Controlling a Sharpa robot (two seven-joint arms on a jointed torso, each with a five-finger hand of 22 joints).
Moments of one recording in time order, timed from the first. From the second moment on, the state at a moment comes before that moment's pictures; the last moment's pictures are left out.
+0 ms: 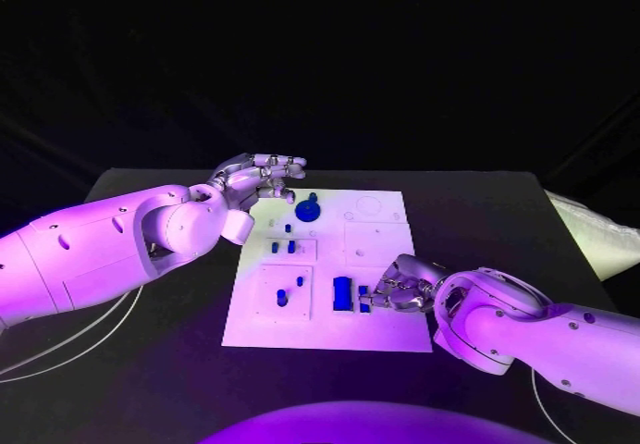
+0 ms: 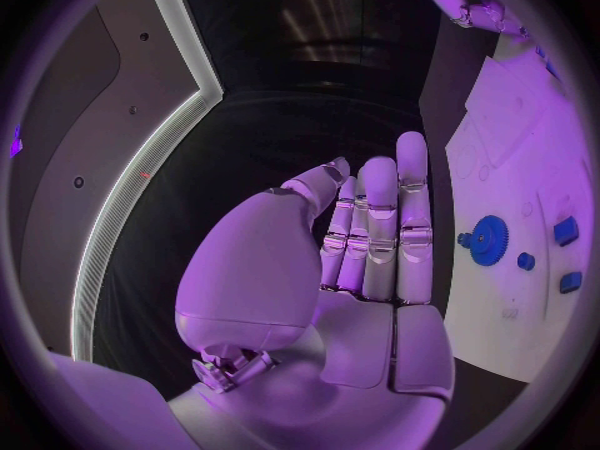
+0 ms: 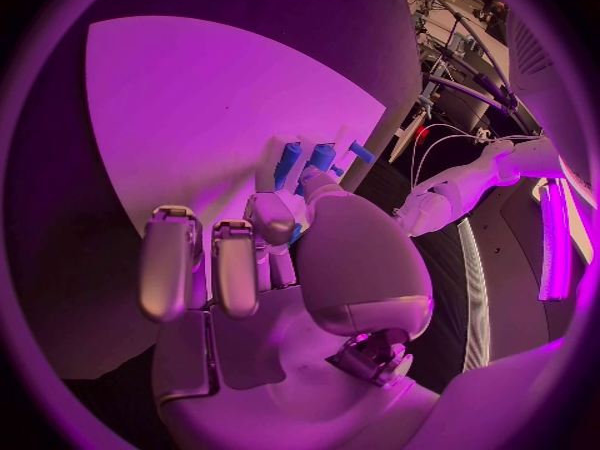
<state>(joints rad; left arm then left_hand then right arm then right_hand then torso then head) 1.18 -0.85 0.00 1.46 0.02 -0.11 0.24 1.36 -0.07 0.40 -0.03 0.14 0.96 0.19 0.18 0.08 0.99 0.11 0.45 0.17 1.19 0.02 1.01 0.55 0.16 1.25 0.11 0.37 0.98 0.98 -0.89 -0.05 1.83 -1.29 -0.32 -0.56 1.15 -0.06 0.05 0.24 0.25 1.17 0.06 0.17 0.32 1.39 -0.02 1.02 1.19 1.46 -0.08 1.46 1.31 0.09 1.44 0.02 1.38 1.19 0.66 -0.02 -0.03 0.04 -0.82</state>
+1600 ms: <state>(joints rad) 1.14 -0.84 0.00 1.43 0.03 -0.12 0.25 1.36 -0.07 0.40 -0.04 0.14 0.96 0.19 0.19 0.08 0.99 0.11 0.46 0.17 1.19 0.02 1.01 0.54 0.16 1.25 0.11 0.37 0.98 1.04 -0.90 -0.04 1.74 -1.06 -0.36 -0.33 1.24 0.00 -0.08 0.20 0.19 1.02 0.11 0.12 0.31 1.24 0.03 0.74 1.02 1.47 -0.05 1.31 1.23 0.11 1.33 0.05 1.22 0.94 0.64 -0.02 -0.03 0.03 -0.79</state>
